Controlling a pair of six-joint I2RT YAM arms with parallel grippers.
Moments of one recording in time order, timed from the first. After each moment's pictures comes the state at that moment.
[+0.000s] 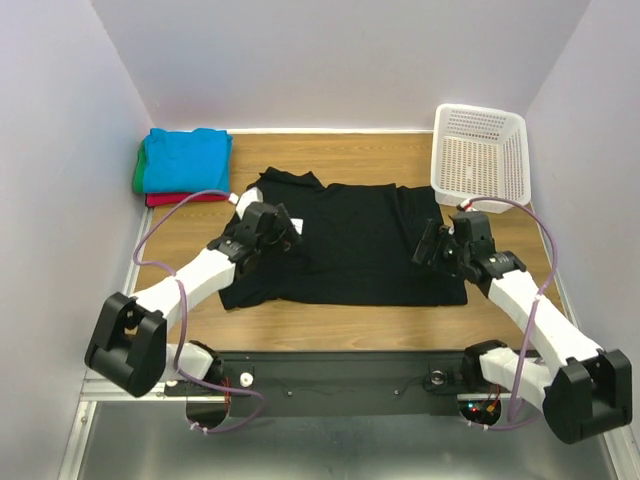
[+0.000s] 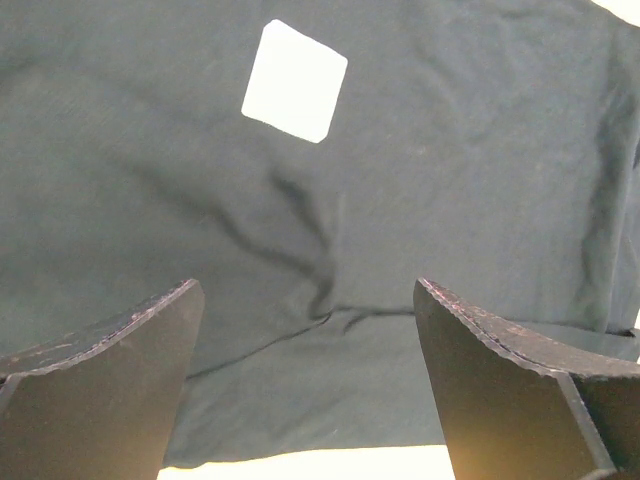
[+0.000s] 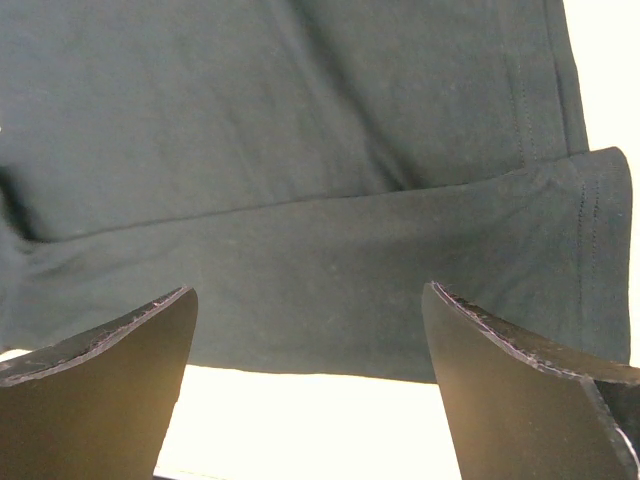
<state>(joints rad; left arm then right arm) -0.52 1.31 0.79 -0.23 -0.19 -0.83 0.25 1.00 0.68 -0.49 0.00 0.60</state>
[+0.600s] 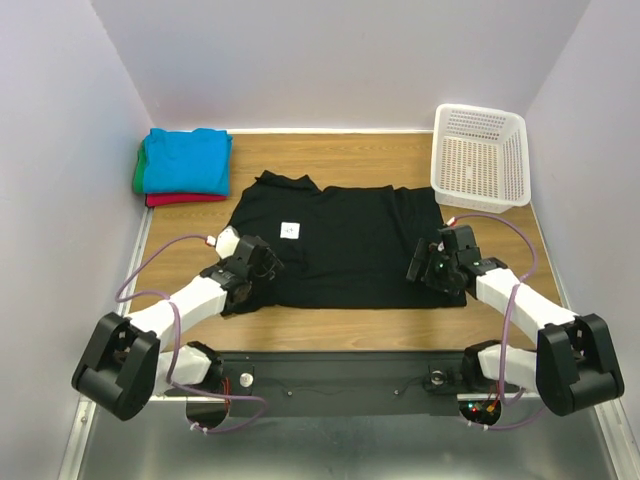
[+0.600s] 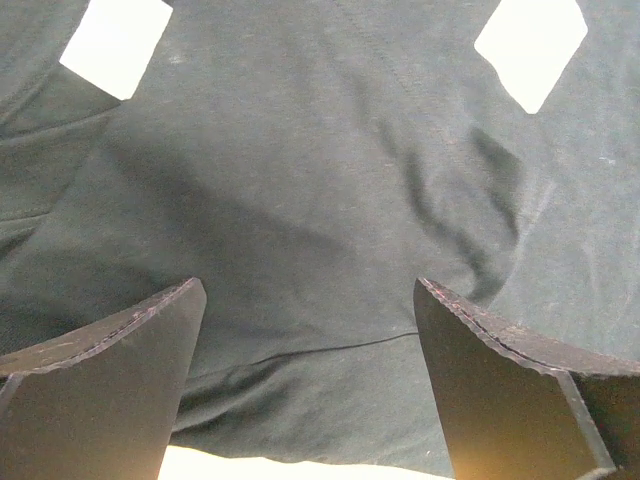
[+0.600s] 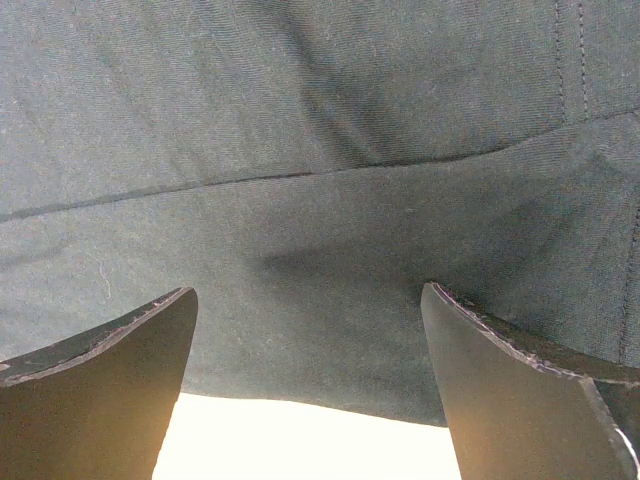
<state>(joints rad) -0.51 1.17 0.50 -0.25 -0.32 -1.08 0.25 1.17 0.54 -0.35 -0.07 0.58</state>
